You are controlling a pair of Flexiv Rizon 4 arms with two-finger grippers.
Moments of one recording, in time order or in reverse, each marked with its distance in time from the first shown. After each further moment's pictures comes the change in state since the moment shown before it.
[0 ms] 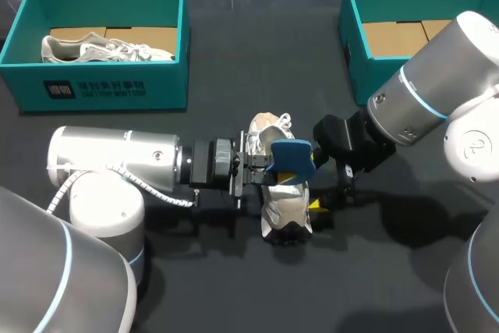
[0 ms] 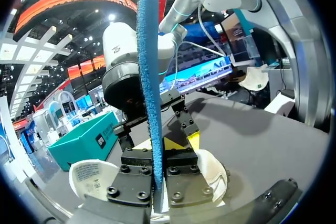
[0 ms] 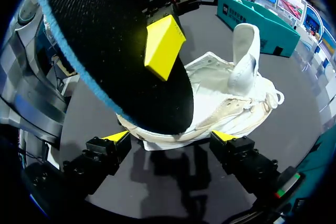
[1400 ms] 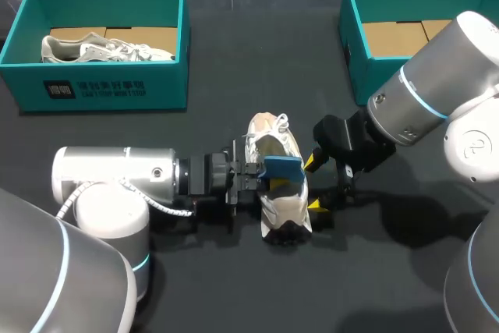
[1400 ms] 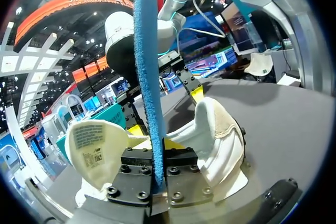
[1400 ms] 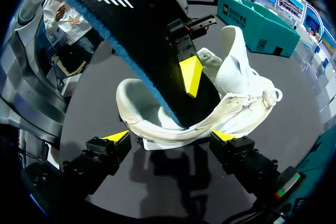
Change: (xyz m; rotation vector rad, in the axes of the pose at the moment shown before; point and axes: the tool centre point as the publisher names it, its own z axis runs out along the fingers) left arm -0.006 0.058 -0.006 -0.053 -0.071 0.080; right arm 0.000 0.000 0.000 0.000 0.000 0.000
